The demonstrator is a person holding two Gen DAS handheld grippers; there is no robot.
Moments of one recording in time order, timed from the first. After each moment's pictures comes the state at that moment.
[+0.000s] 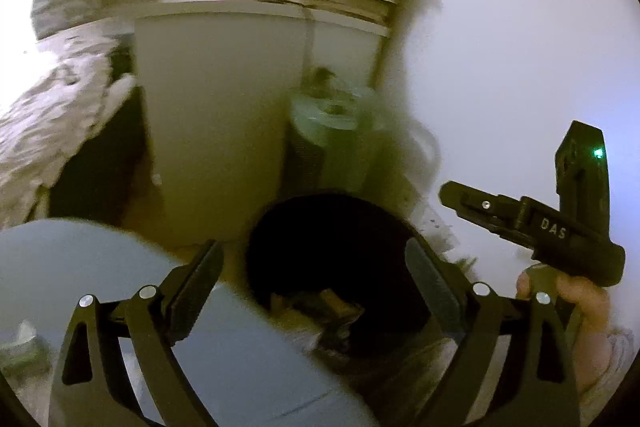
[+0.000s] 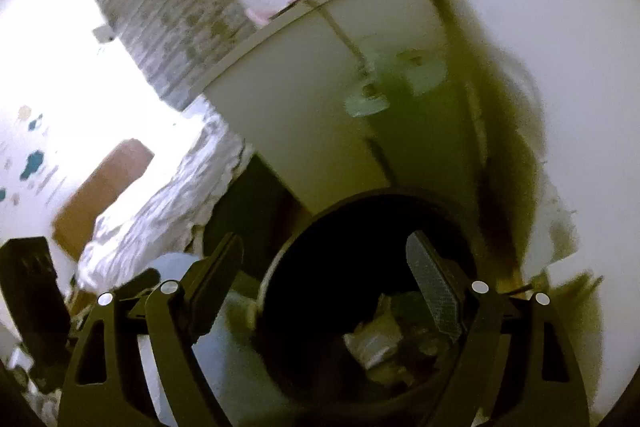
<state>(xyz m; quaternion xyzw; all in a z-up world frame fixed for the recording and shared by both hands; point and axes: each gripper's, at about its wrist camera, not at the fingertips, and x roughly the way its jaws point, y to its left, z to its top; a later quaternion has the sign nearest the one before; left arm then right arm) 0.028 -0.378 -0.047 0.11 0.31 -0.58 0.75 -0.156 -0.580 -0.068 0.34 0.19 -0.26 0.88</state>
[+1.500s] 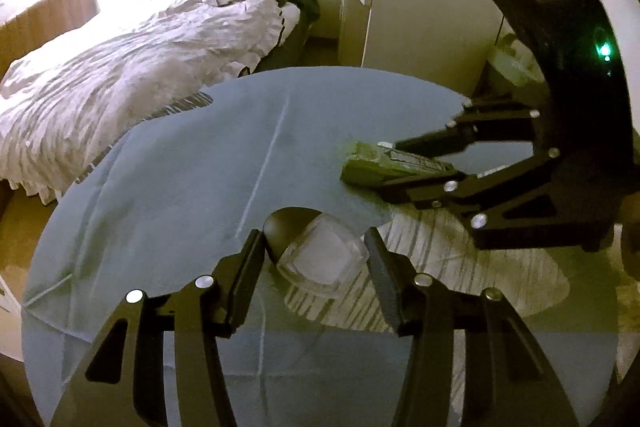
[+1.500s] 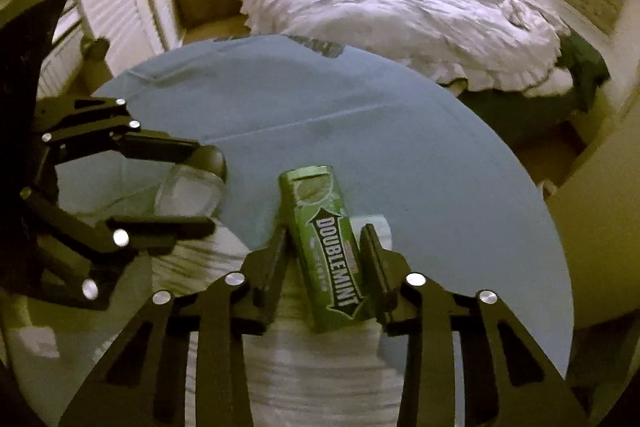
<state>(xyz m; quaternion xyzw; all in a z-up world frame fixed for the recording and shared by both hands) 0.180 -0.141 -0.110 0.15 0.39 -0.40 0.82 0.178 -0.288 -0.108 -0.07 0.47 0.12 0.87</state>
